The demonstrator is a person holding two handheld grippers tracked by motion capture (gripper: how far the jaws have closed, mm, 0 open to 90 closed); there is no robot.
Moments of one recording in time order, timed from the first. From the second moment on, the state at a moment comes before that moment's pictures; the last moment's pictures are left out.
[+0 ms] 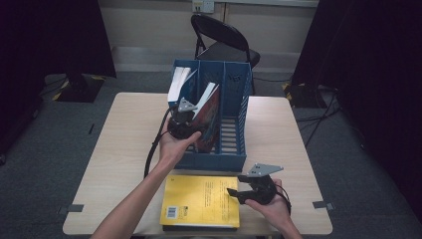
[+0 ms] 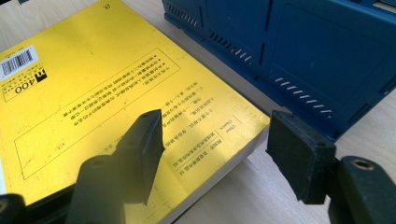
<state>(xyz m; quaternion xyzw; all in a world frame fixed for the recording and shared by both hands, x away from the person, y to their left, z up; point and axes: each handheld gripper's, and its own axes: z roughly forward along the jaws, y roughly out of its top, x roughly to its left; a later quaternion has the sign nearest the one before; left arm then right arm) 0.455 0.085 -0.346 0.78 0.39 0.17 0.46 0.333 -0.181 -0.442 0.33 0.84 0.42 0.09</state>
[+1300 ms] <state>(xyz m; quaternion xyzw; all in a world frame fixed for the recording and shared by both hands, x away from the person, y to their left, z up) 0.491 0.068 -0.280 0.83 0.46 0.10 0.29 0.334 -0.182 -0.442 0.33 0.84 0.42 0.08</state>
